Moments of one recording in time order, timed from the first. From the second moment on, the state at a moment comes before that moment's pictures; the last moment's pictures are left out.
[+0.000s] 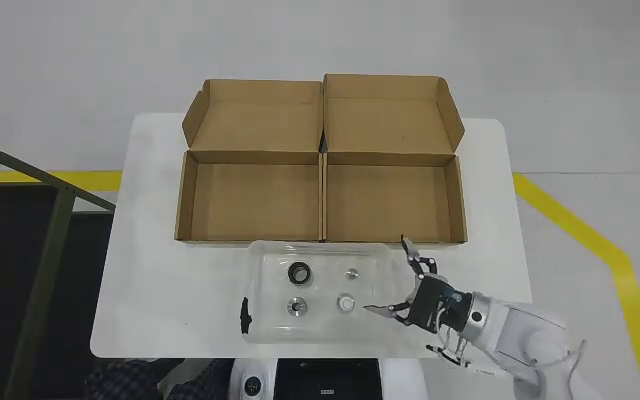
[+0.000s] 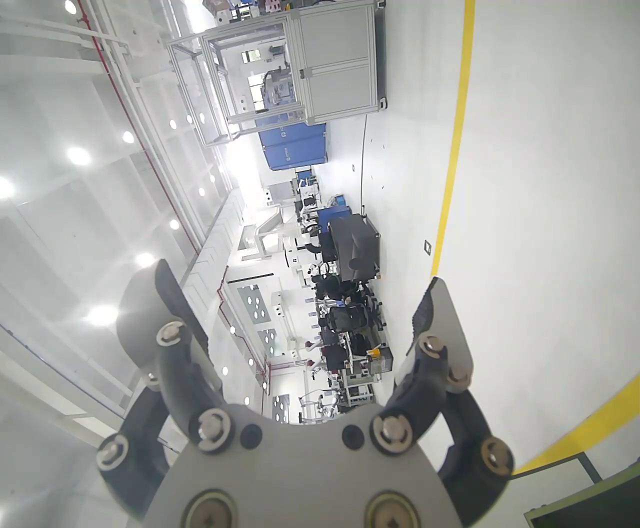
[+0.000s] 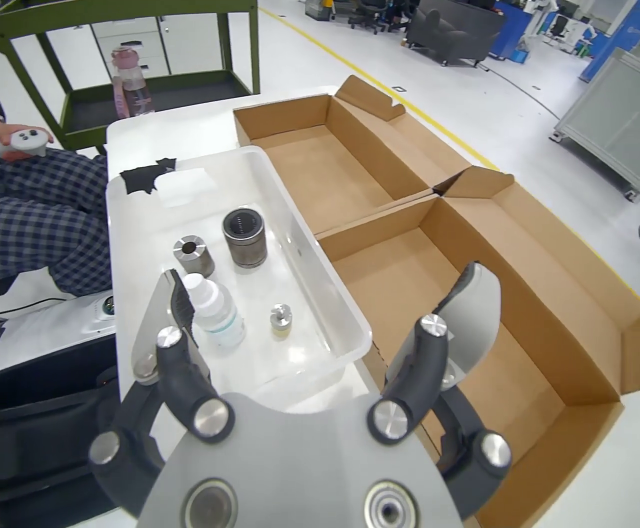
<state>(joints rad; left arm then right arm) -0.01 -0.37 -0.75 -1.25 2.03 -0.40 0.22 -1.76 -1.13 1.50 -2.18 -1.44 -0.86 0.08</state>
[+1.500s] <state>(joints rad) -0.01 -0.37 -0.75 -1.25 2.03 -0.40 0.22 -1.60 -1.11 1.21 -2.05 -1.58 -0.88 0.30</state>
